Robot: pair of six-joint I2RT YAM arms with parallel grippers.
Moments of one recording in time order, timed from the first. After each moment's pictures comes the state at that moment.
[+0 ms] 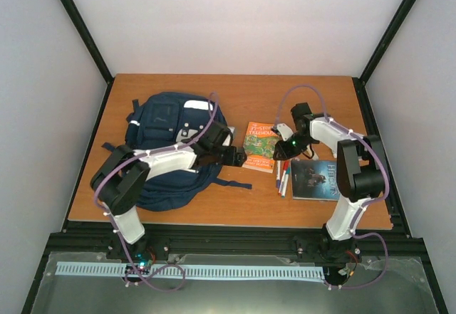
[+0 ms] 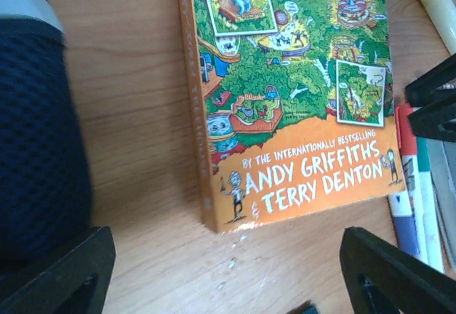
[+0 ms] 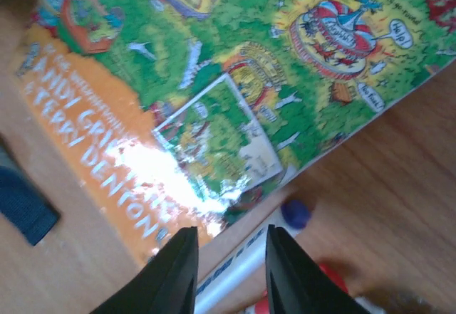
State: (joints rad) left arm -0.73 1.78 1.05 -0.17 0.17 -0.57; right arm 0.21 1.83 1.18 -0.78 -0.44 -0.30
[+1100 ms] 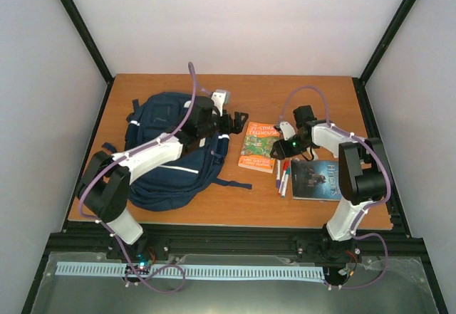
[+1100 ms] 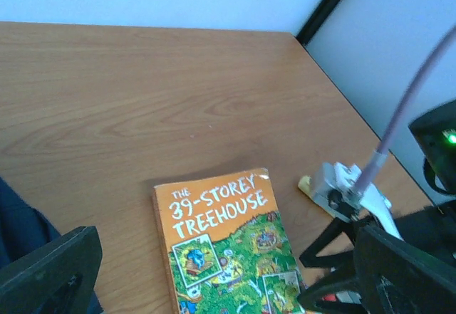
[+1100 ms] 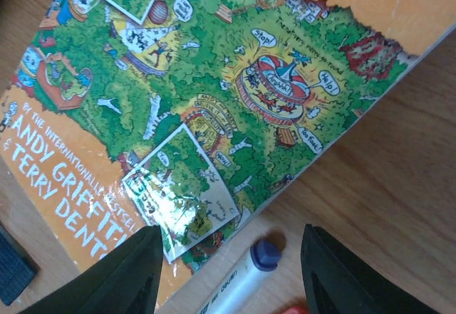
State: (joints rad) left arm -0.63 1.60 1.08 0.13 0.09 -0.43; right arm 0.19 1.76 1.08 -0.58 -0.45 -0.21
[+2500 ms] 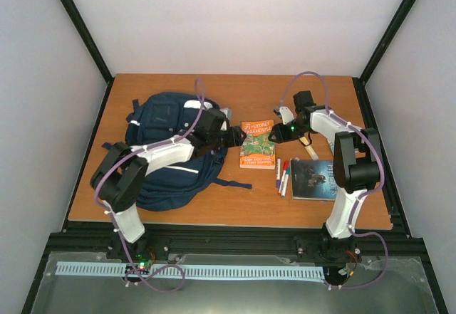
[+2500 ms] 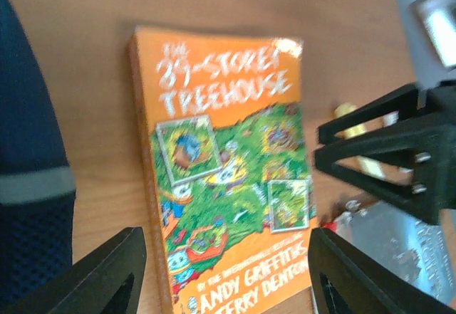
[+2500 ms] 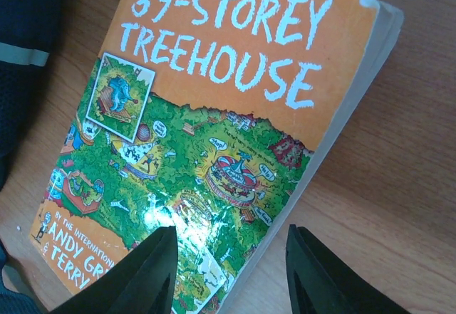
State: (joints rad) left arm -0.66 1.73 1.11 -0.03 0.13 -0.72; right arm 0.17 1.90 1.31 -0.63 -0.50 -0.16
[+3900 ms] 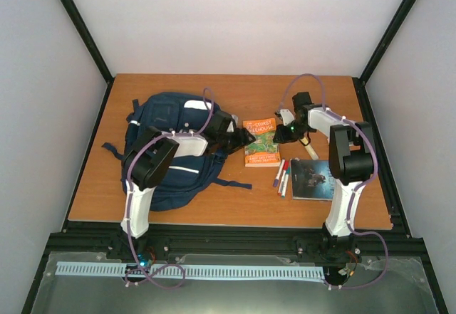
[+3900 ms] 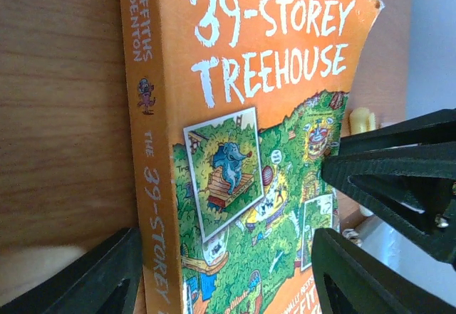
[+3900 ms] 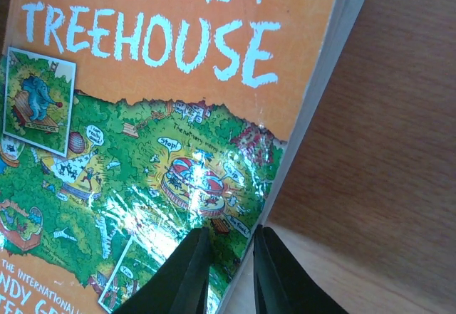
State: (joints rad) left arm -0.63 2.08 1.22 0.14 0.38 -0.95; right arm 0.16 2.02 1.37 -0.66 -0.45 -0.15
